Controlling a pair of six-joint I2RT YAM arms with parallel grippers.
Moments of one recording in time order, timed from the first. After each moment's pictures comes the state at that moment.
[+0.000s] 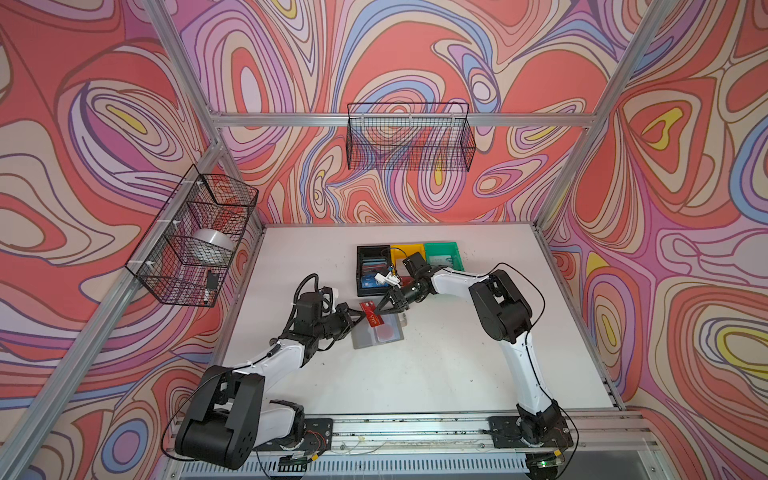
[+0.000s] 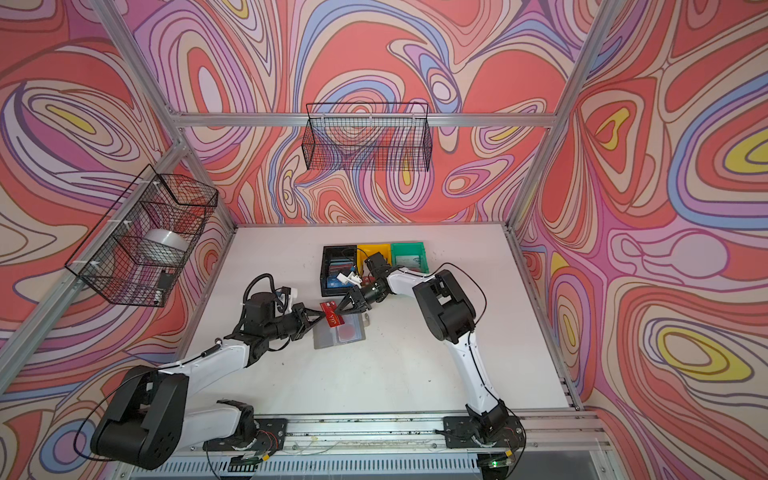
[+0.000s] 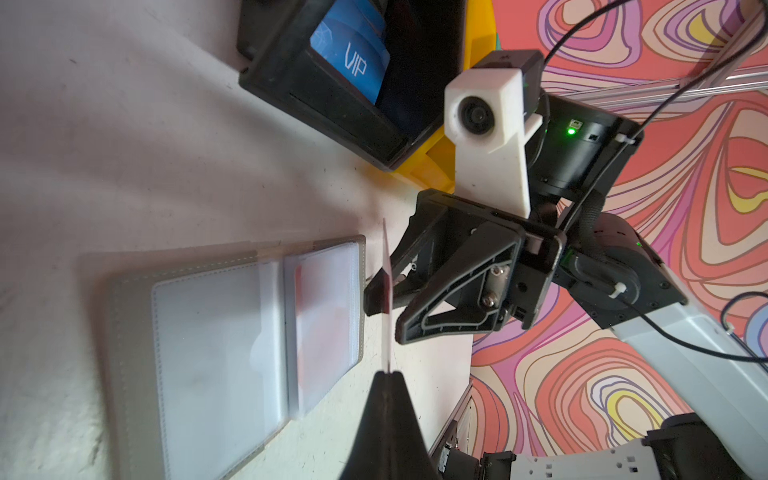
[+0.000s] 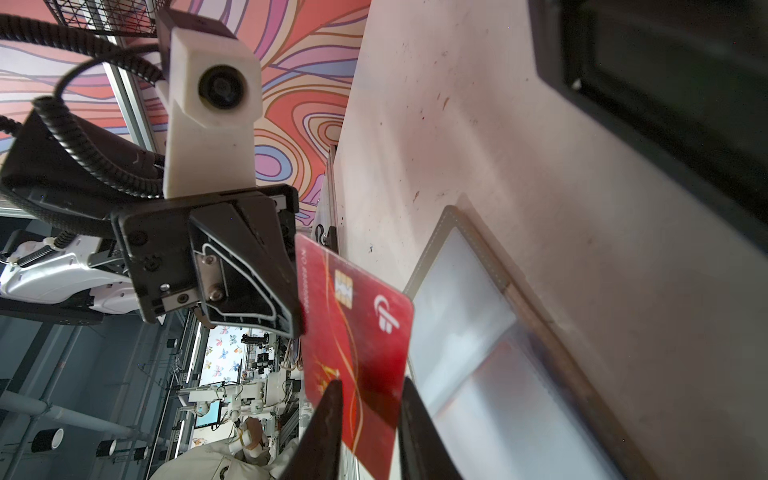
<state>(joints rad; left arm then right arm) -0.22 1.28 0.41 0.28 0.65 -1.02 0.55 2.32 1.60 -0.39 -1.29 0.22</state>
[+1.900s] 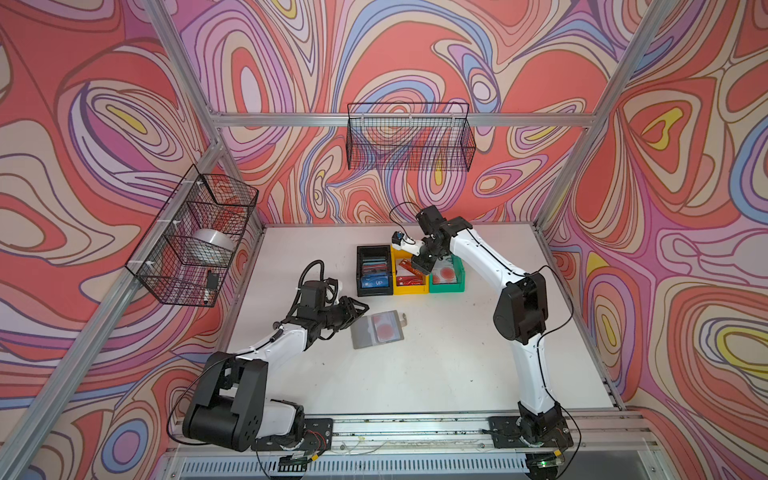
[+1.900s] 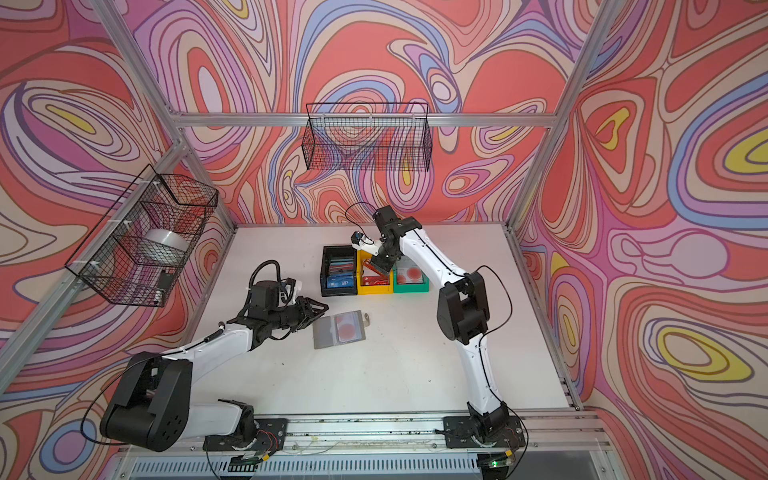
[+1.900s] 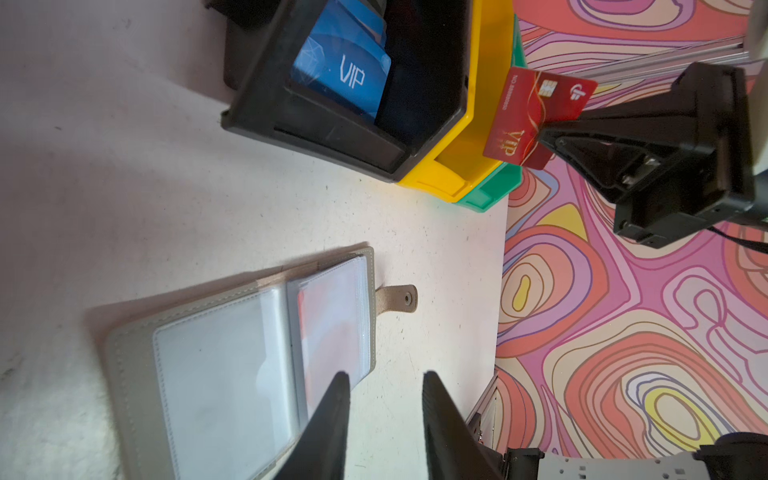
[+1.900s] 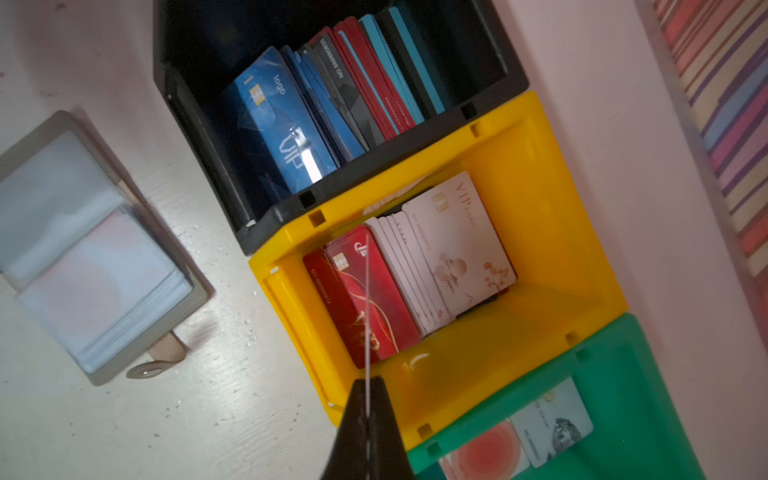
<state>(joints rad) -0.21 1.36 0.56 0.09 0.65 -0.88 0.47 2.23 2.14 -1.06 -0.17 -0.66</state>
